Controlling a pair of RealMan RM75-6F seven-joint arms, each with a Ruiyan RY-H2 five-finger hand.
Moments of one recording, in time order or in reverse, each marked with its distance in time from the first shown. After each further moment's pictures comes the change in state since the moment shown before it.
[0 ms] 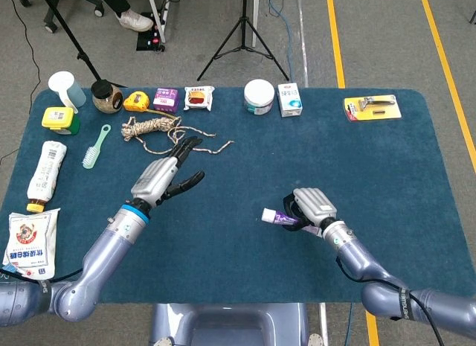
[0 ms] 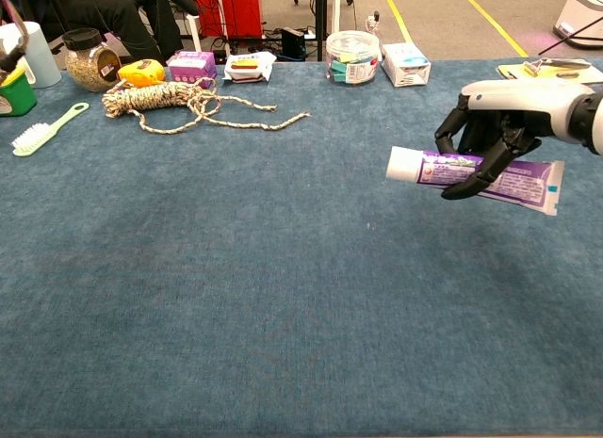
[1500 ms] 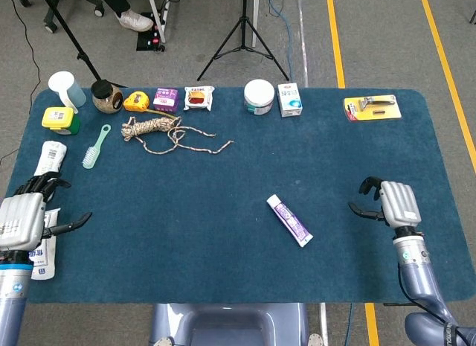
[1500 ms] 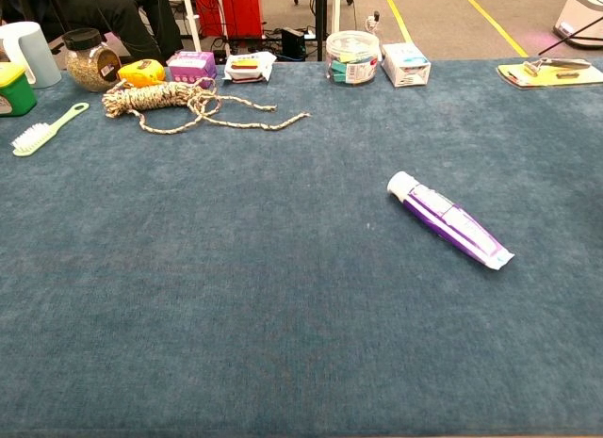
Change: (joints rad) left arm 0.532 0.195 0.310 -0.058 0.466 0.524 0.234; right arm -0.304 0.095 -0.037 0.061 -0.143 0.459 0.058
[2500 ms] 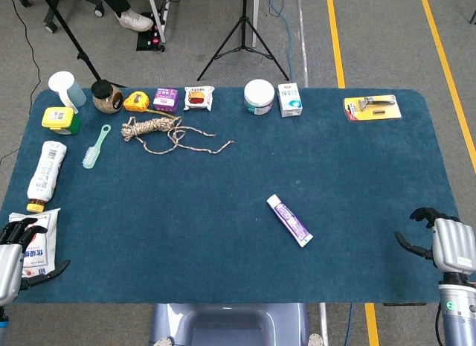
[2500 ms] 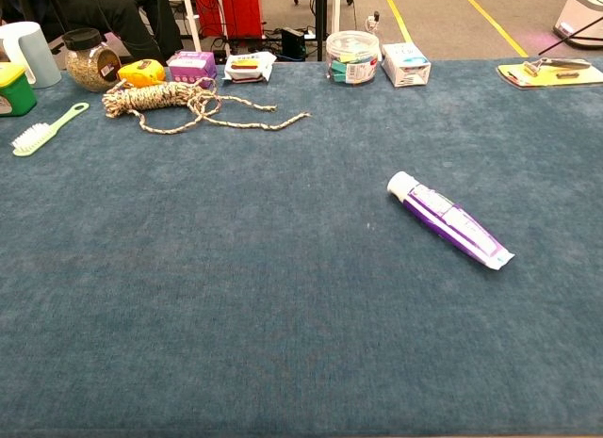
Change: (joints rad) left arm 0.288 -0.002 0.157 0.042 0.321 0.102 0.070; right arm -0.266 0.104 -0.068 -0.126 -0.110 0.268 -0.106
